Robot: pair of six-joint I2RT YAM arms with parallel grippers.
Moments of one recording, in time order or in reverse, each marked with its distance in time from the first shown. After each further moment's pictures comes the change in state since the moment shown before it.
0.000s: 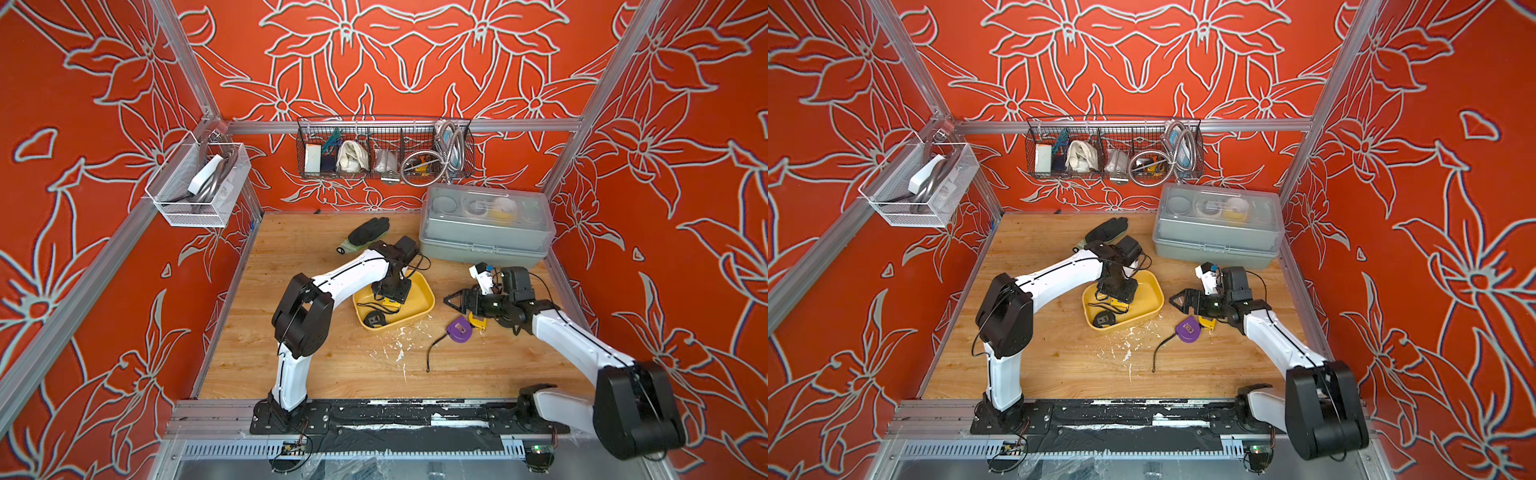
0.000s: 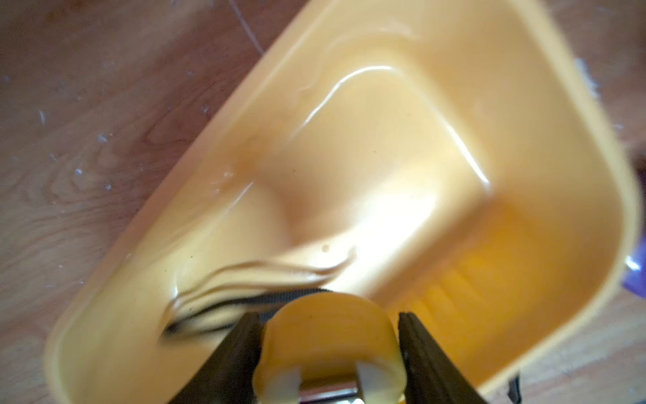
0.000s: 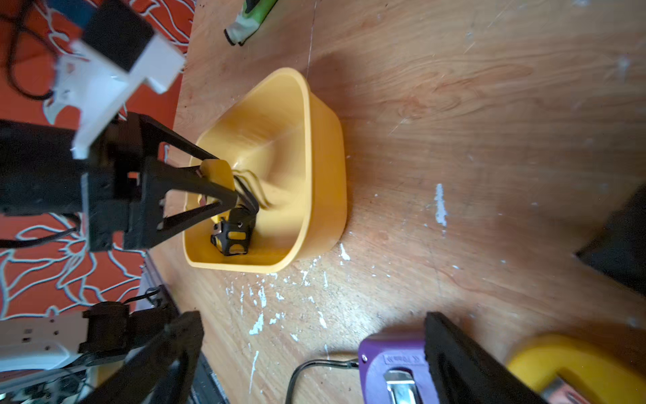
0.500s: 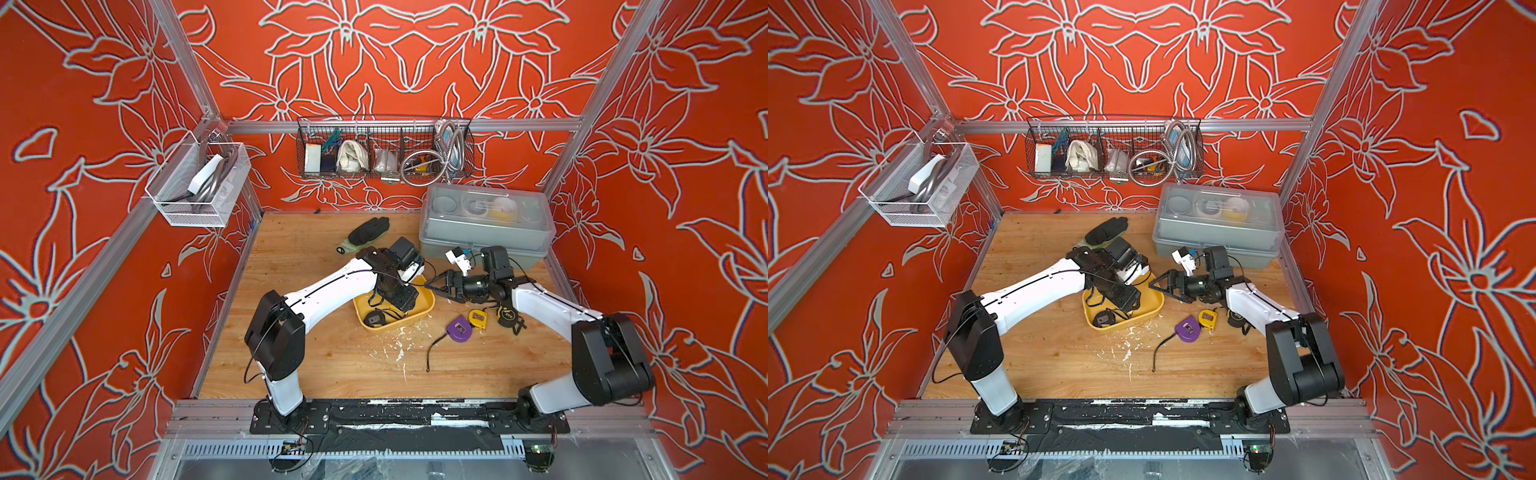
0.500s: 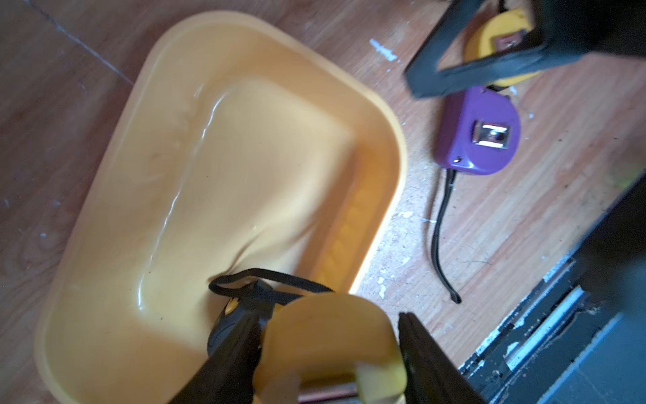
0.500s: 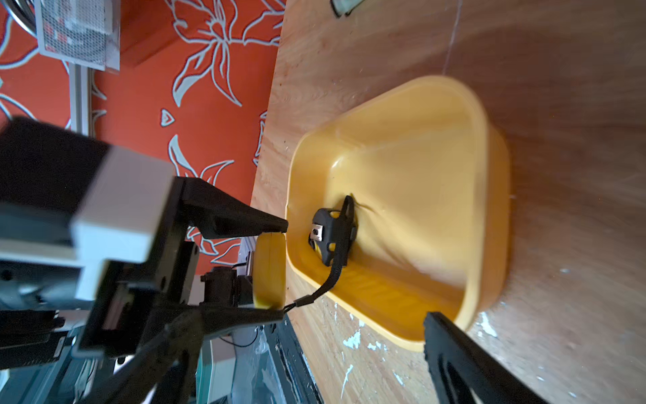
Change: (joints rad) left arm -0.045 -0.204 -0.128 0.084 0.163 0.192; right arm 0.119 0.240 0.210 0.085 -0.272 0.136
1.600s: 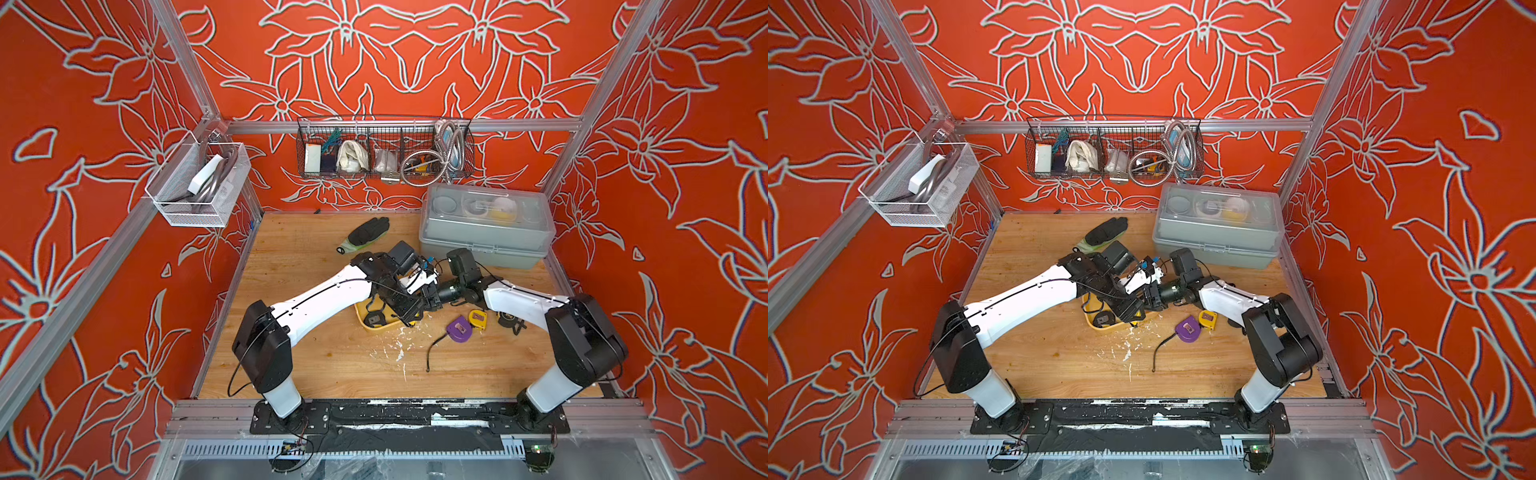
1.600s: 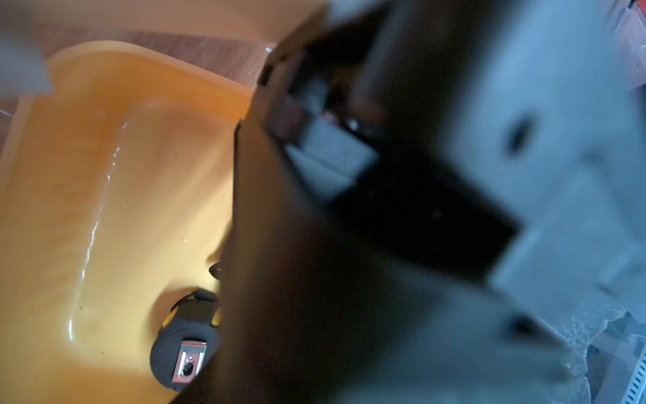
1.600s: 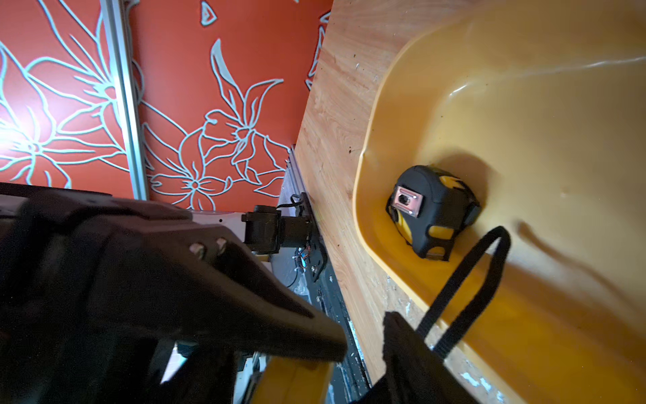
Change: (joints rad) left arm -0.037 -0.069 -0.042 0.003 0.111 0.071; right arm 0.208 0.130 0.068 0.109 -0.157 0.060
